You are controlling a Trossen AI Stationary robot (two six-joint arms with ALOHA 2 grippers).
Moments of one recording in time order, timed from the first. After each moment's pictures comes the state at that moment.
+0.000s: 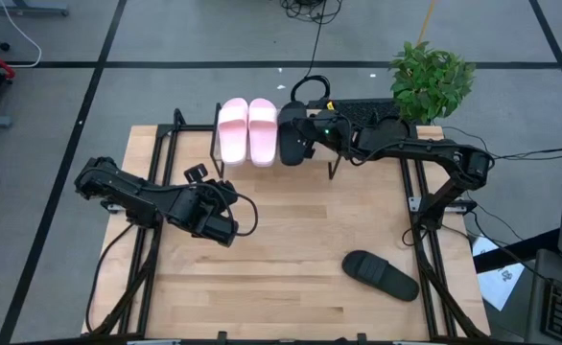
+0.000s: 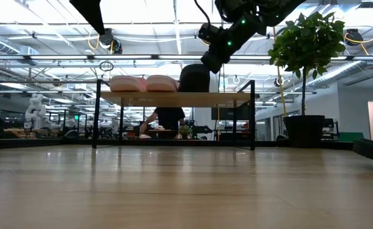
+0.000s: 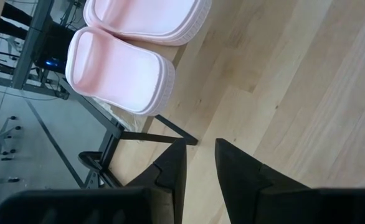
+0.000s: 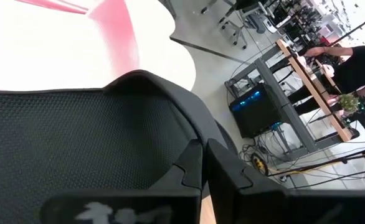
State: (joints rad) left arm -0.35 1.55 1.52 -1.57 -0.75 -0.75; right arm -0.39 1.61 1.19 -0.01 0.44 -0.54
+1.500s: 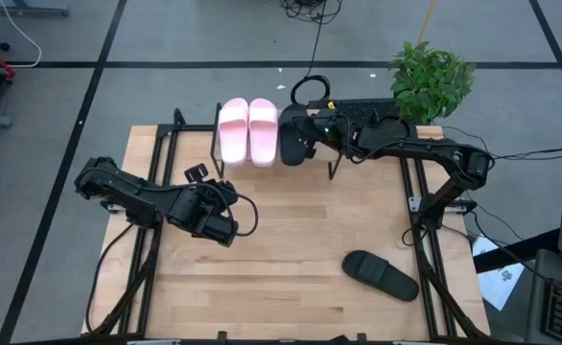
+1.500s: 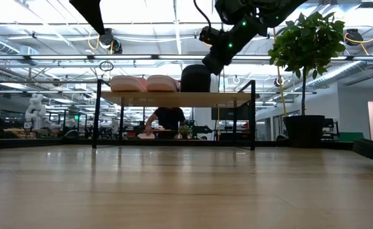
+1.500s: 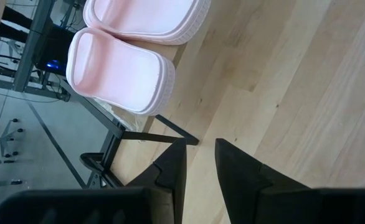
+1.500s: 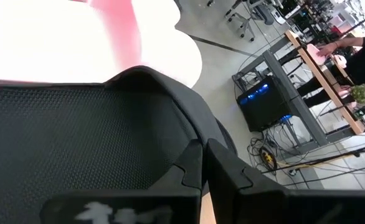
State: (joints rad) left arm -0.35 1.55 1.52 -1.57 -0.75 -0.74; right arm -0.40 1.61 1.19 -0.05 0.42 -0.51
